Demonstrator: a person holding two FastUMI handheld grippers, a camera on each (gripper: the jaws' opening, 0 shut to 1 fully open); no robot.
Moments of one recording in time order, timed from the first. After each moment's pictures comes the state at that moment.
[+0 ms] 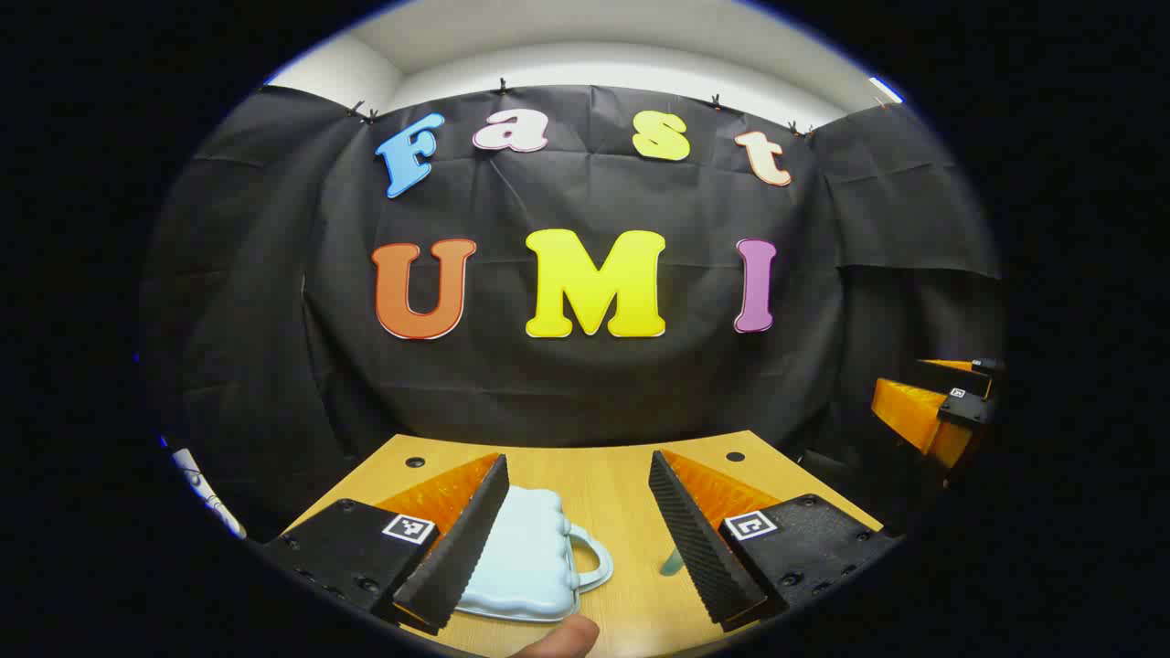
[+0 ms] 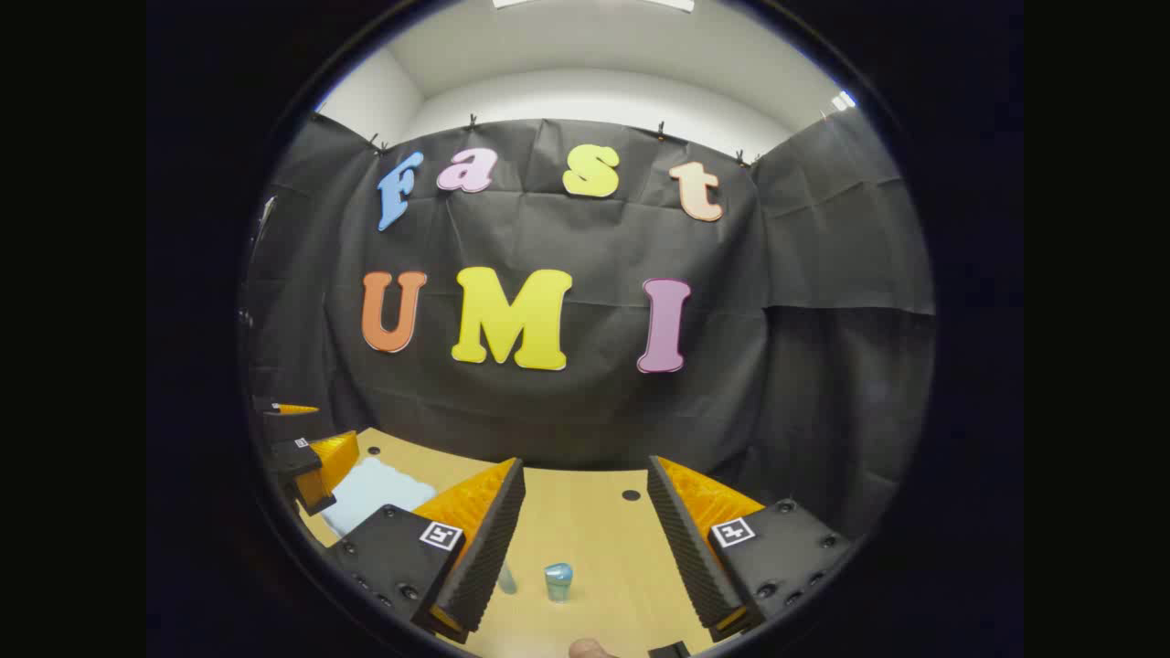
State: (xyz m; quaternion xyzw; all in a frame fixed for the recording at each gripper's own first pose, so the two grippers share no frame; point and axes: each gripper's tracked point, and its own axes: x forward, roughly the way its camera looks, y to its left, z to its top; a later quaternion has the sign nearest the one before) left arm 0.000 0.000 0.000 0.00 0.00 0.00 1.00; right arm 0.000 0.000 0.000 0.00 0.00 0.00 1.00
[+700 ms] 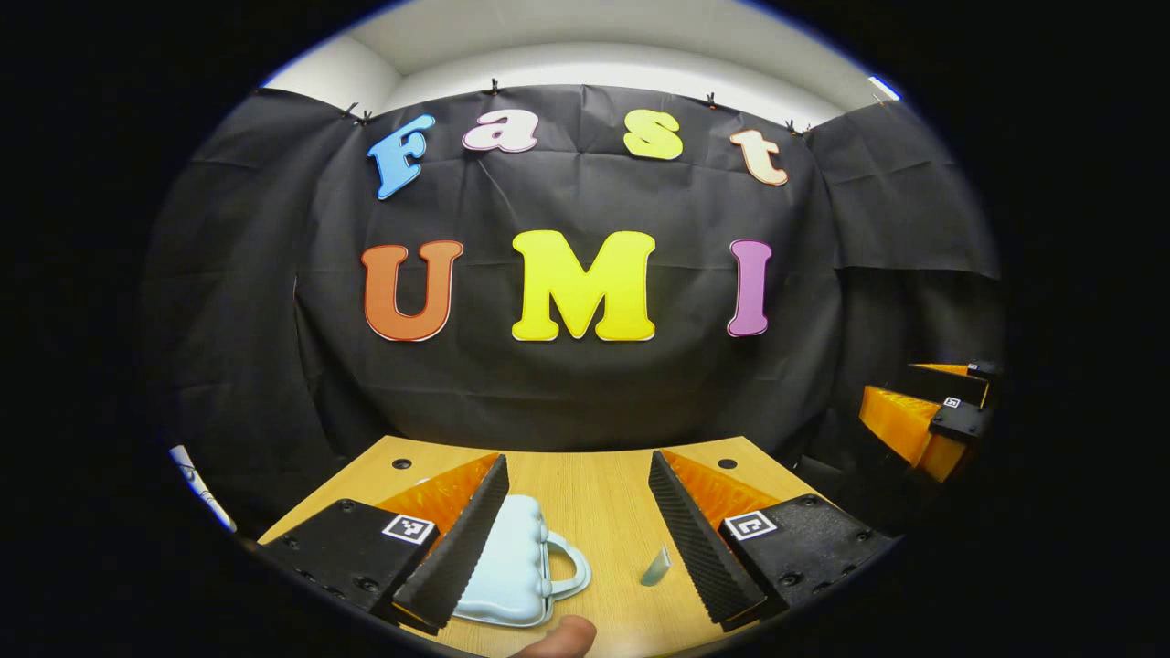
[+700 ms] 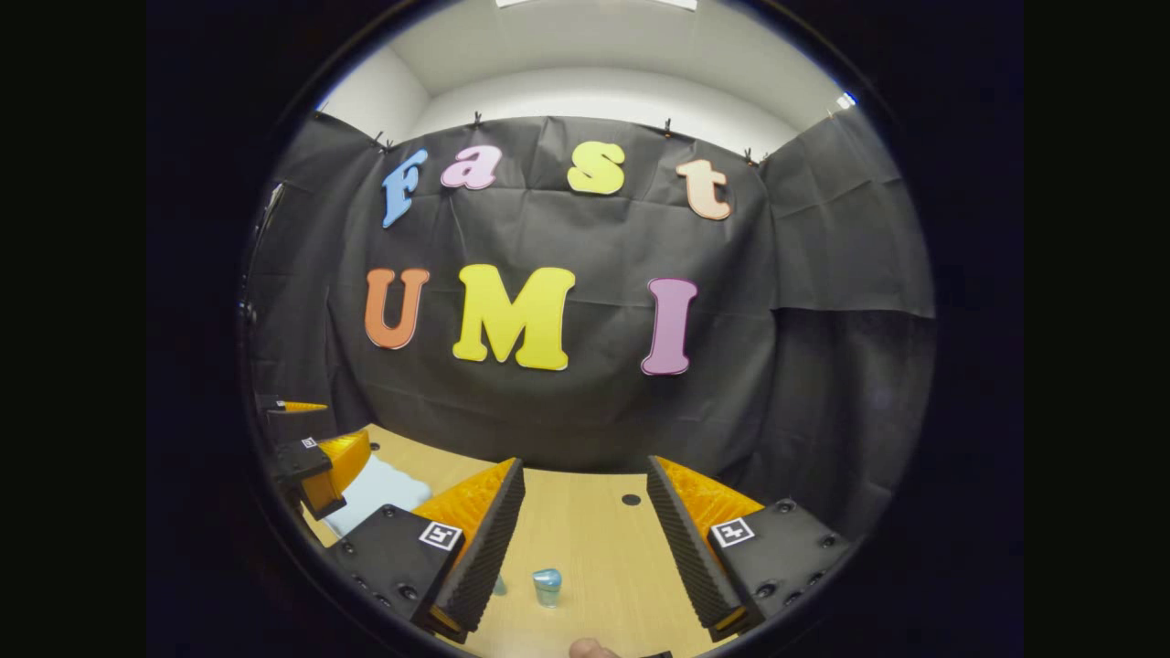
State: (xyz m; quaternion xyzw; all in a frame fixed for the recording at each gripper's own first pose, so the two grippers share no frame) left arm 0.013 -0.024 0.001 -0.01 0.00 0.00 1.00; right arm 0.016 -0.008 0.000 -0.01 0.00 0.02 1.00
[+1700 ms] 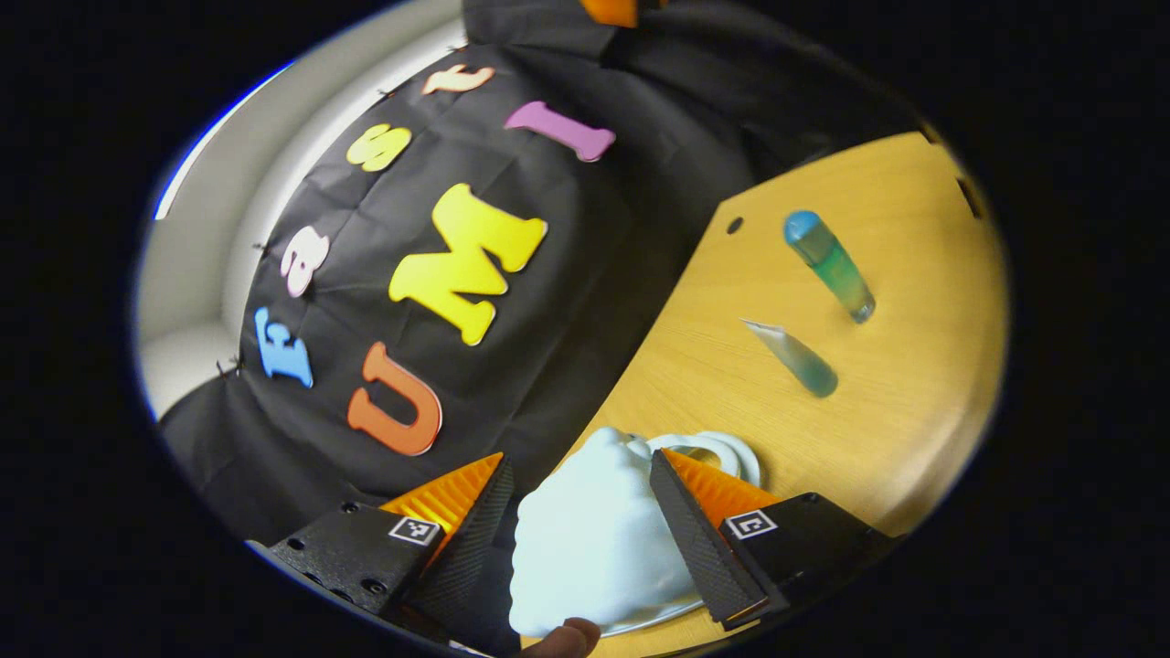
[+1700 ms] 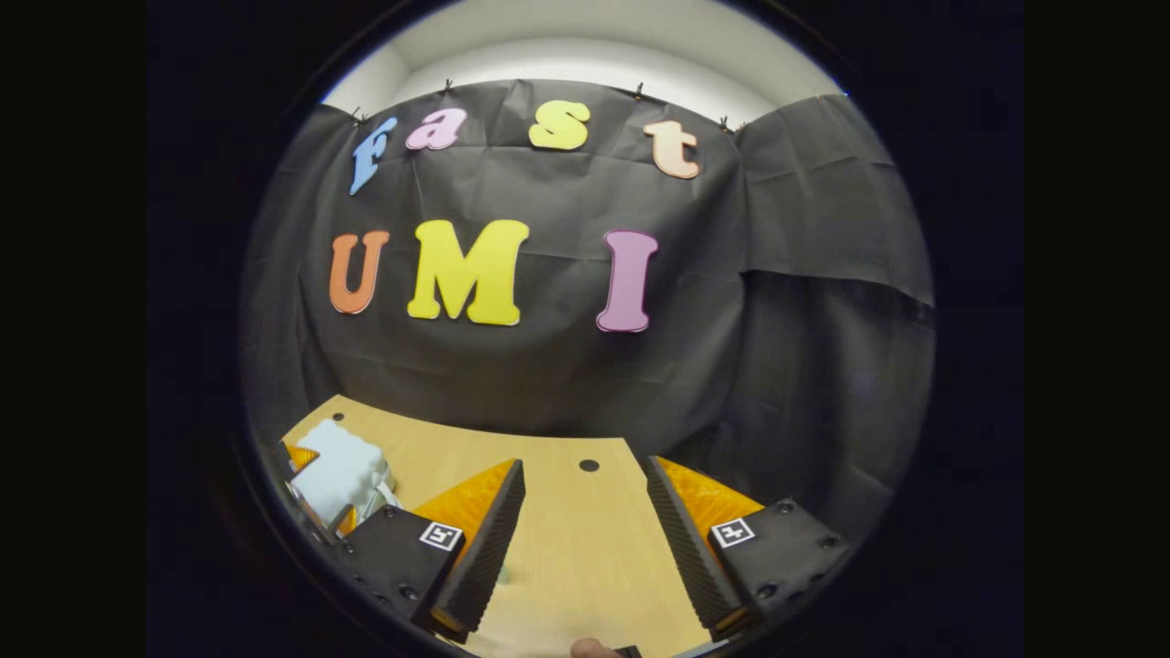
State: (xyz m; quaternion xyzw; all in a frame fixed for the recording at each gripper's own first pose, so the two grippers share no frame) left arm 0.062 -0.011 -0.183 0.53 0.06 0.01 0.85; right arm 0.041 -0.088 -0.060 -0.01 0.07 -0.05 1.00
